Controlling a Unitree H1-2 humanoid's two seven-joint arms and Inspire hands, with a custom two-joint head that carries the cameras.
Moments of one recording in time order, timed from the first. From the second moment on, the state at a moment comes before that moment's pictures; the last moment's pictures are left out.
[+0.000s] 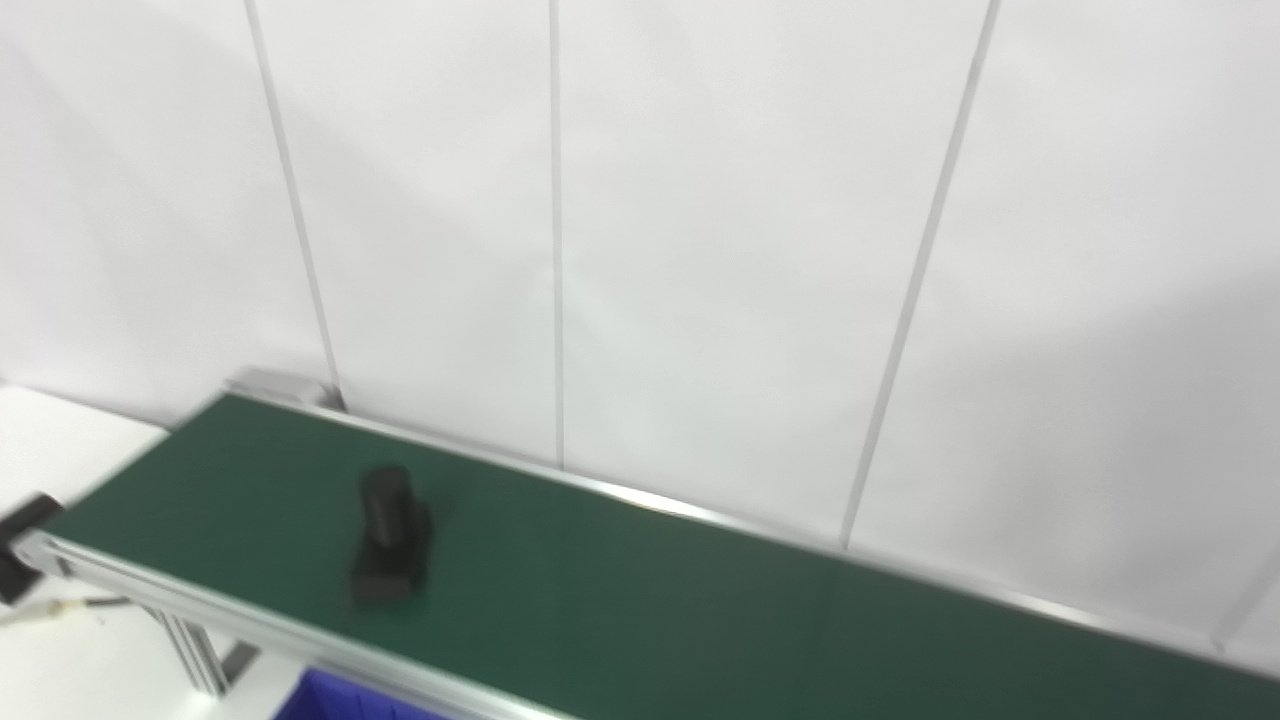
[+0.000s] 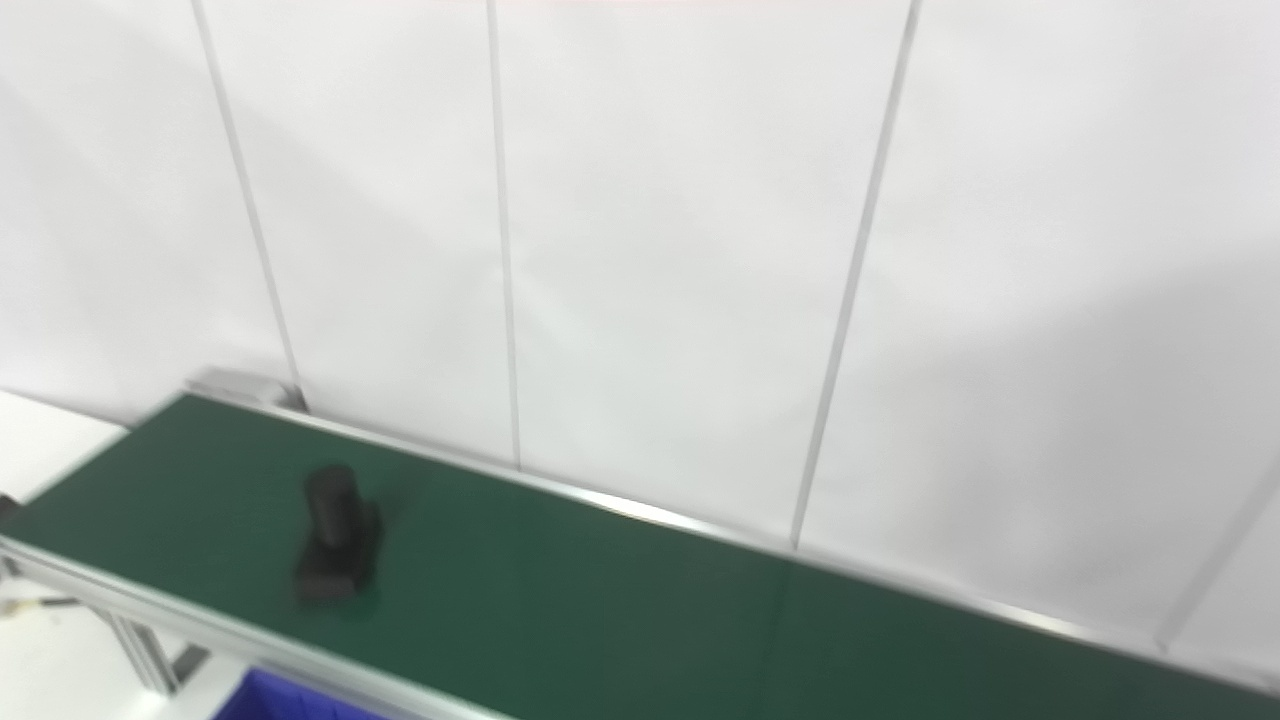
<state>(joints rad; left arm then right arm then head) 0.23 0.14 -0.25 0.26 0.21 -0.43 -0.13 0.30 -0.19 0.18 0.15 -0.28 -0.39 0.04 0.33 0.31</state>
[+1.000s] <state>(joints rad) 0.22 0.13 -0.27 0.26 0.22 -0.43 -0.10 0.36 -0.26 0.18 -0.05 -0.07 -0.42 -0.04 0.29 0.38</state>
